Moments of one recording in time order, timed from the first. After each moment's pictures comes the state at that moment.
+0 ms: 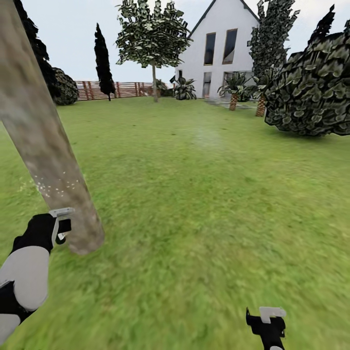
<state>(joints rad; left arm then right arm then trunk) -1.01 0.20 0.63 -0.61 -0.52 0.65 -0.05 -0.48 -0.08 -0.20 -0.09 0.28 -0.46 -0.26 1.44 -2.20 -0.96</state>
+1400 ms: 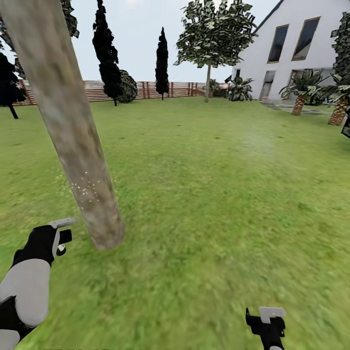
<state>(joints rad) -0.92 0.18 0.65 -0.65 -0.46 0.64 -0.02 -0.48 -0.08 -0.20 -0.09 0.28 -0.46 -0.26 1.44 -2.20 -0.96</state>
